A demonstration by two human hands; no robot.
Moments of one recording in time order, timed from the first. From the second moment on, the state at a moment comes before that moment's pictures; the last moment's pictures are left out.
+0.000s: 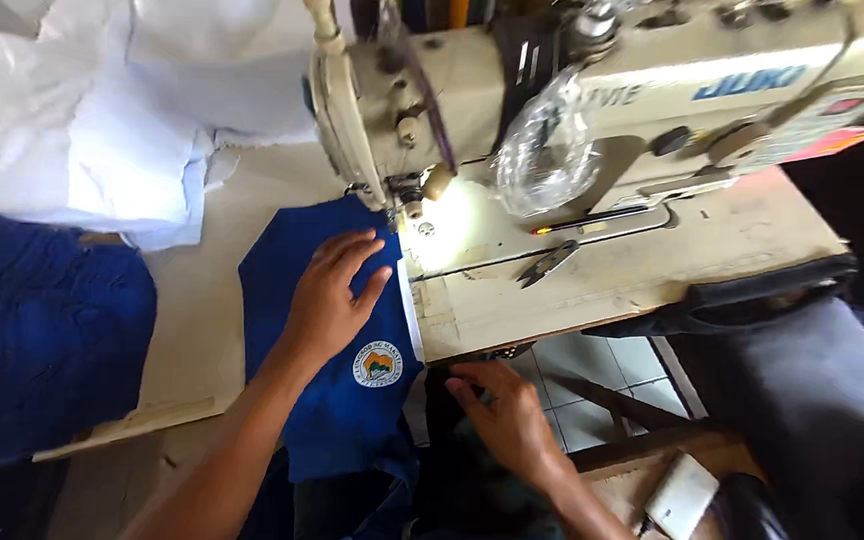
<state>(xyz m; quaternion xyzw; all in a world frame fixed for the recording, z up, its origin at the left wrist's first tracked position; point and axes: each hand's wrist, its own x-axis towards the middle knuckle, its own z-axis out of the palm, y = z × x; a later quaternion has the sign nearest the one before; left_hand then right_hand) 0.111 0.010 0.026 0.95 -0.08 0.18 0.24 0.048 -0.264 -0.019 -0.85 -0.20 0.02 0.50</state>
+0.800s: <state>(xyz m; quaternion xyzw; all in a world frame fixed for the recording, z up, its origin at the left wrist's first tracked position) 0.057 -0.109 0.056 0.81 -0.11 0.25 0.52 0.211 -0.282 0.202 -0.92 -0.37 -0.12 0.09</state>
